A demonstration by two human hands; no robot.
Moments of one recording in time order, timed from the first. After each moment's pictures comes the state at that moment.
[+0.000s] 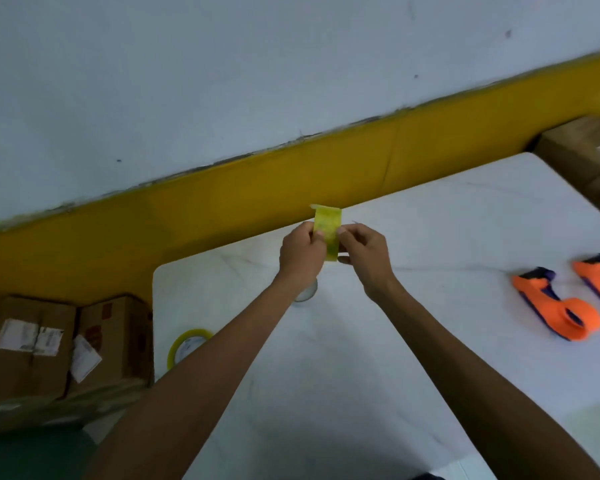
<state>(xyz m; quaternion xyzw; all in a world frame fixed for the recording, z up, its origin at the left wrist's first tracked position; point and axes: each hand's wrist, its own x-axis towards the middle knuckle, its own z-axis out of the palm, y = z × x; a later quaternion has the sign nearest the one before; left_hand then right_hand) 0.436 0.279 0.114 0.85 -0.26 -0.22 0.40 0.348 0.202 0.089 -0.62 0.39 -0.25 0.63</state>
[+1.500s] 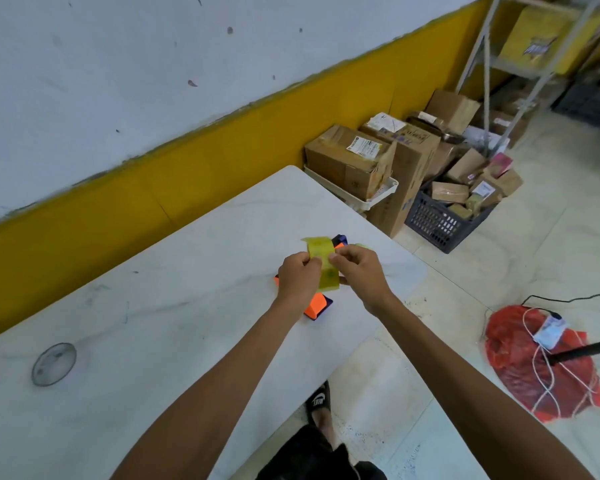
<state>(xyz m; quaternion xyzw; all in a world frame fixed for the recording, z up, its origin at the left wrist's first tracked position) 0.021 0.007 0.115 0.76 -0.31 -0.38 0.42 -0.091 -0.047 0.093 -0.59 0.49 -0.31 0.56</state>
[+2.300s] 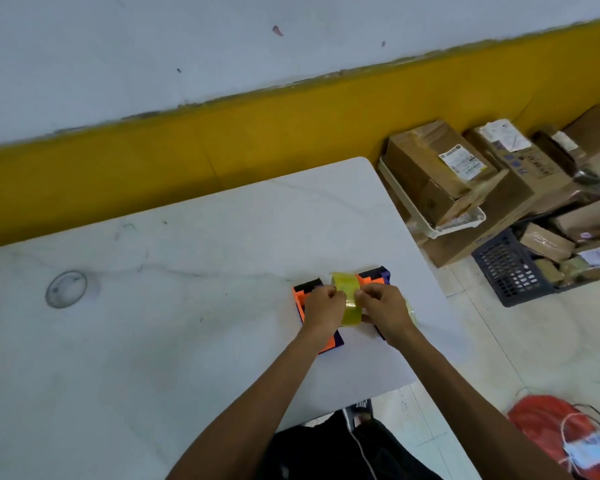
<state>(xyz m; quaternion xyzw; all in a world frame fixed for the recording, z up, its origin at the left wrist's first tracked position) 0.025 -0.074 0.035 0.79 -0.10 -0.43 0.43 -0.068 -0.157 0.019 -0.66 0.50 -0.07 0.56</state>
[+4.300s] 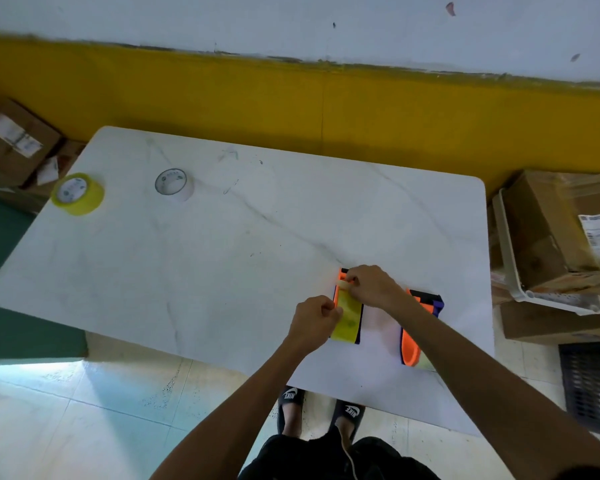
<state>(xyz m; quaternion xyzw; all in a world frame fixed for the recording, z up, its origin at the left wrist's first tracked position) 0.006 0.001 -0.005 0.87 -0.05 -0.29 0.40 0.031 -0.166 -0.004 -0.92 0.11 0.29 0.25</state>
